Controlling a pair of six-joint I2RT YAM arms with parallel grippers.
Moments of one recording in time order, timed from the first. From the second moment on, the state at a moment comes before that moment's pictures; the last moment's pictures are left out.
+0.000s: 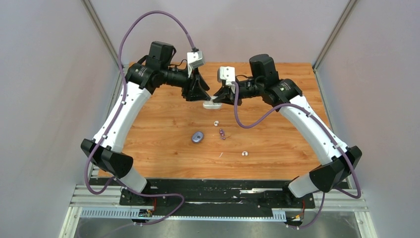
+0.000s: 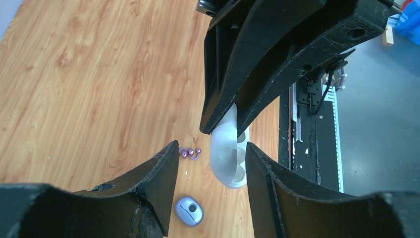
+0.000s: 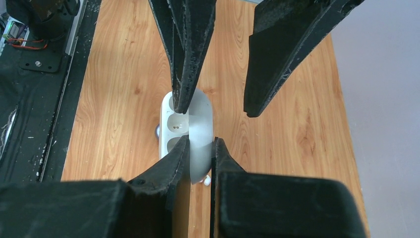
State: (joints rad) left arm -0.43 1.59 1.89 -0.95 0.98 0.43; right arm 0.57 1.49 1.65 -0.67 -0.82 -0.71
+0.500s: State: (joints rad) left arm -0.48 1.59 1.89 -0.99 0.93 0.53; right arm 0.57 1.50 1.67 -0.68 -0.82 -0.66
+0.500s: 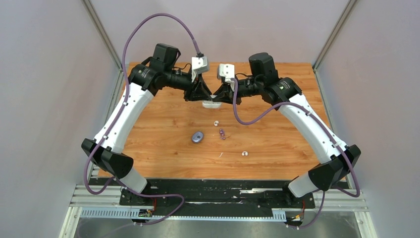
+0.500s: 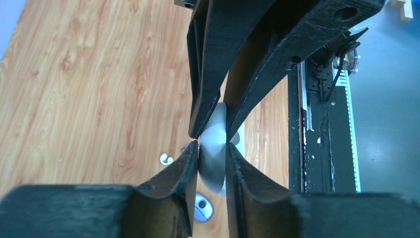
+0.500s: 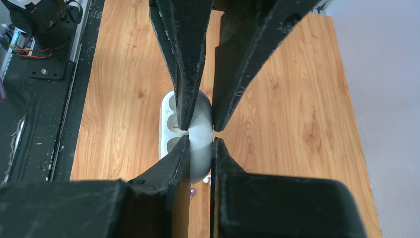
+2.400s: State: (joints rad) left arm -0.45 1.30 1.43 -0.57 0.62 0.32; right arm 0.34 1.47 1.35 -0.54 -0.84 -0.15
